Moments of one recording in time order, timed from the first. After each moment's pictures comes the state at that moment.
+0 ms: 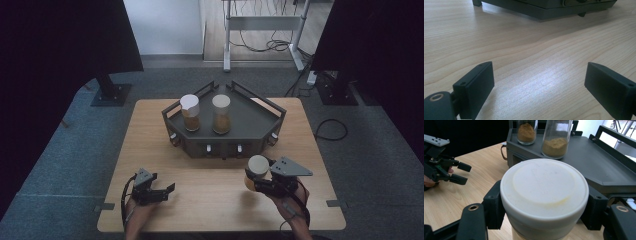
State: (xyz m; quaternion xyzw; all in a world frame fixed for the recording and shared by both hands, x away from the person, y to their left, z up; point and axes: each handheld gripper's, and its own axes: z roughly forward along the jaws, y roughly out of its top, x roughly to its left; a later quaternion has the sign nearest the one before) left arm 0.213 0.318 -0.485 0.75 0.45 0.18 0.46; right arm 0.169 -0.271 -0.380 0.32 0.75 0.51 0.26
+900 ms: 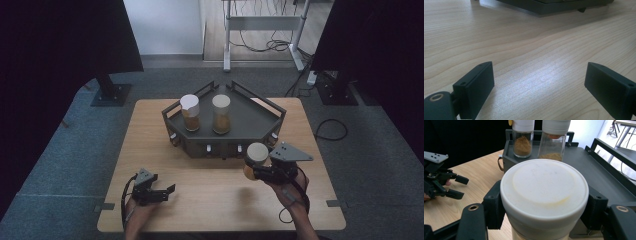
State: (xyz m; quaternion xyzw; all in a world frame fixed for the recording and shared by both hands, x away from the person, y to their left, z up) left arm 0.216 0.316 -0.482 0.75 0.45 0.17 0.44; right arm 0.188 -0.269 -0.353 0.32 0.75 0.52 0.27
